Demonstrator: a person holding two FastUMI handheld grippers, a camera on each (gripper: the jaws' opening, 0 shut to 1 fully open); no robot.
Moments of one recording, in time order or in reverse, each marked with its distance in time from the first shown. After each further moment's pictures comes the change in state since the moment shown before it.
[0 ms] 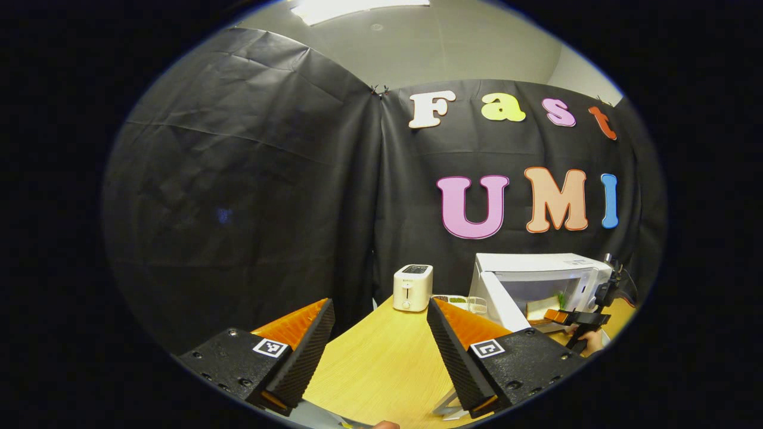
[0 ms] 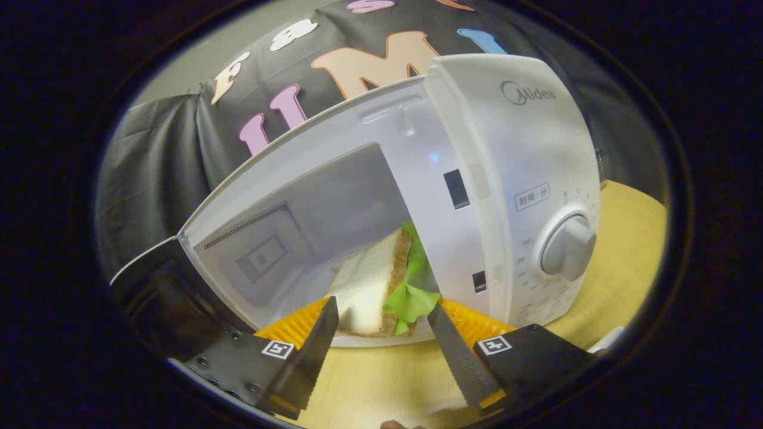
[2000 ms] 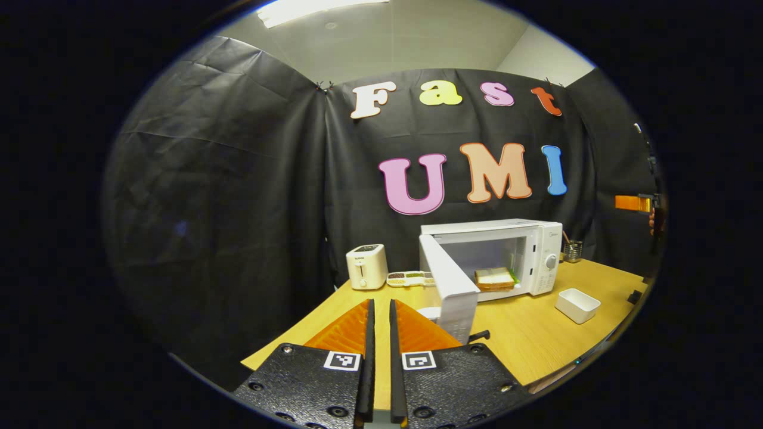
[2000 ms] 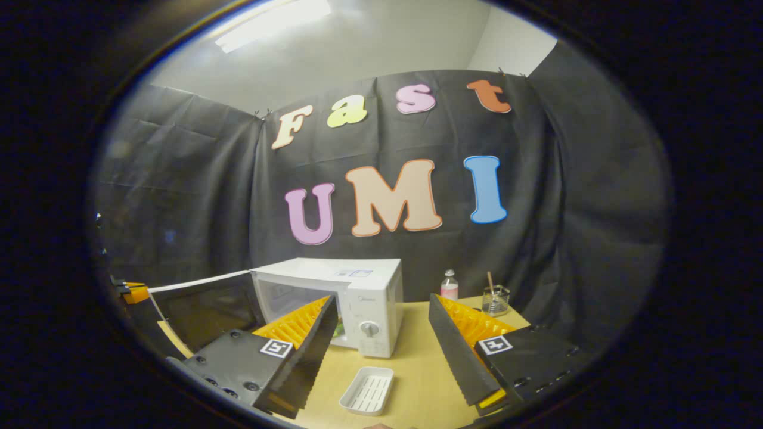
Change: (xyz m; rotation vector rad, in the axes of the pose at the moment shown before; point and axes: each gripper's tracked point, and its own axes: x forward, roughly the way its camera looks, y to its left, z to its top) left arm -0.055 -0.072 -0.064 0.100 0.050 -0.256; right arm -0.320 -0.112 0.214 -0.281 -0.356 0.011
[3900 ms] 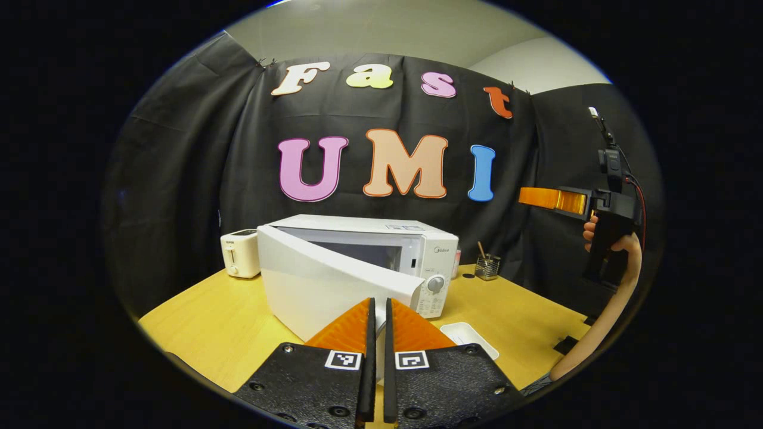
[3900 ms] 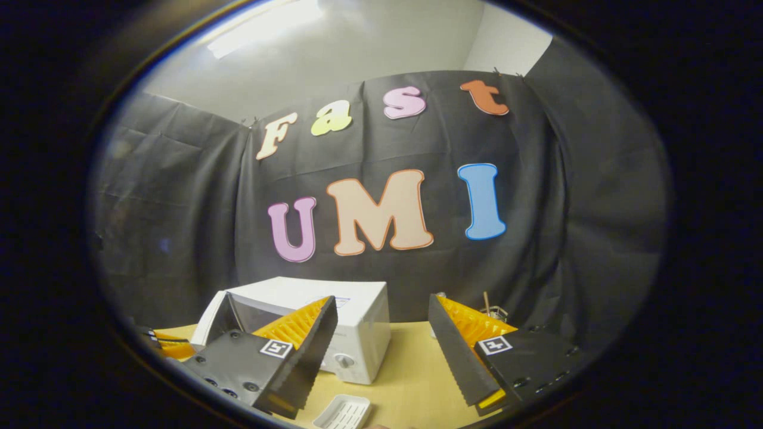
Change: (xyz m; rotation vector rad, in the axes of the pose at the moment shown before) left arm 0.067 -0.273 0.017 -0.134 0.055 -0.320; right arm 0.083 -0.022 0.015 0.031 -0.009 0.030
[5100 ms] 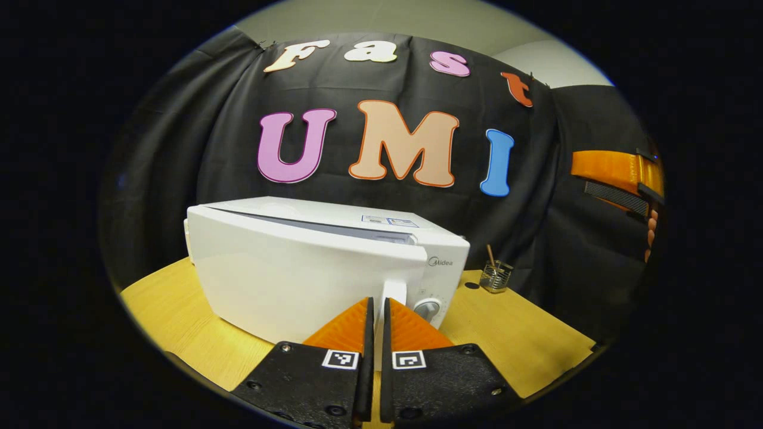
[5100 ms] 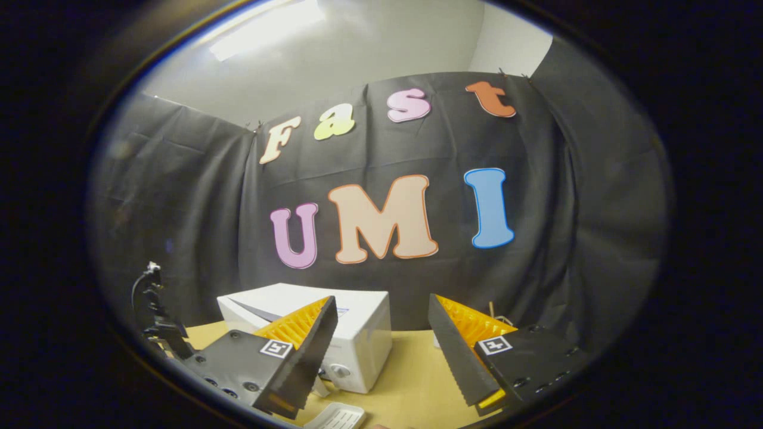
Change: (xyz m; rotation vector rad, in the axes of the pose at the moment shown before) left arm 0.144 -0.034 -0.021 -0.059 0.037 0.031; right arm 0.024 -0.008 0.016 -0.007 -0.039 0.034
